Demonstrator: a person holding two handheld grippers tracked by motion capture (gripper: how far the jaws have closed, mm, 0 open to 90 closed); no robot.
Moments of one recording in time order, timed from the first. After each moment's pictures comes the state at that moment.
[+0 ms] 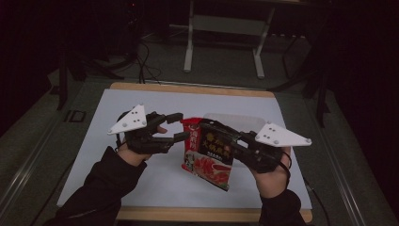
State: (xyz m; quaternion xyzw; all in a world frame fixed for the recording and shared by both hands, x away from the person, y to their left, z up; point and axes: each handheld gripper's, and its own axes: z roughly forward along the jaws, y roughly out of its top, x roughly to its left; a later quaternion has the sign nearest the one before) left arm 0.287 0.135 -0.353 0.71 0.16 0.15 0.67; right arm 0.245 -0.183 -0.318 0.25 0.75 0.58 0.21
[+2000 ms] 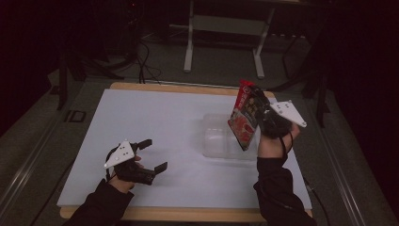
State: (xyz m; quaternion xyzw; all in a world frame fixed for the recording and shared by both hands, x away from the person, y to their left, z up) left arm 0.264 0.174 -0.480 0.71 0.28 0.17 0.62; right arm 0.344 -0.226 -0.363 0.47 0.60 0.48 0.43
